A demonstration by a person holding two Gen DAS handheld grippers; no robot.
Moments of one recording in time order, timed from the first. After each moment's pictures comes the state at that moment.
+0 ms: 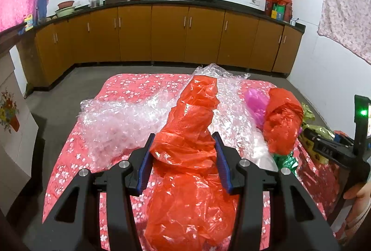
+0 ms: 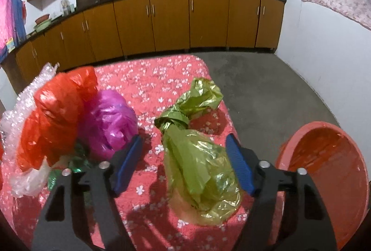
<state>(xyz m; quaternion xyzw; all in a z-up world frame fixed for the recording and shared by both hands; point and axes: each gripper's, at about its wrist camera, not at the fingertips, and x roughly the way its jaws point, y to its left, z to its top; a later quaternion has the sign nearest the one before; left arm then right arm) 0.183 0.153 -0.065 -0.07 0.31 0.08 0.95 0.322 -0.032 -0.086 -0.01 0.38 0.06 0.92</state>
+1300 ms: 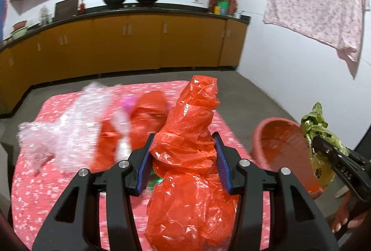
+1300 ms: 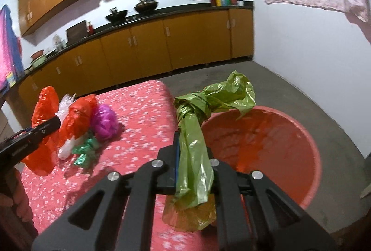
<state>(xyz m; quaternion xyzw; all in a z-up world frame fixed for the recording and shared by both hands) 0.179 0.001 -0.028 -0.03 0.29 -0.08 0.95 0.163 -0.182 -0.011 0.07 0.30 0.01 0.95</state>
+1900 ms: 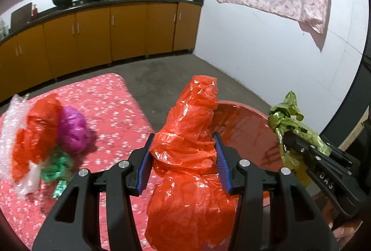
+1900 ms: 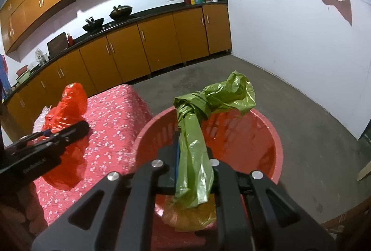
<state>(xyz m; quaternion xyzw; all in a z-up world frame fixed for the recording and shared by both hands) 0.202 -0.118 -0.043 0.00 0.33 -0.20 0.92 0.152 -0.250 -0.028 0.11 0.31 -0.04 0.94</state>
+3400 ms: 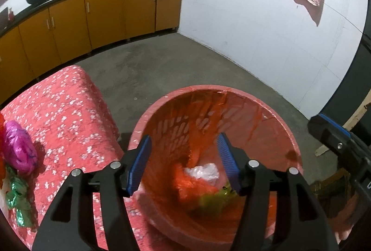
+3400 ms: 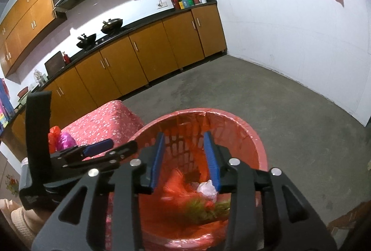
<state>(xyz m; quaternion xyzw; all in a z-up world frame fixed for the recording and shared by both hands) 0.245 -0.199 -0.077 0.04 0.38 -0.23 0.90 0.156 -0.306 -0.041 0.16 0.29 -0.04 0.94</state>
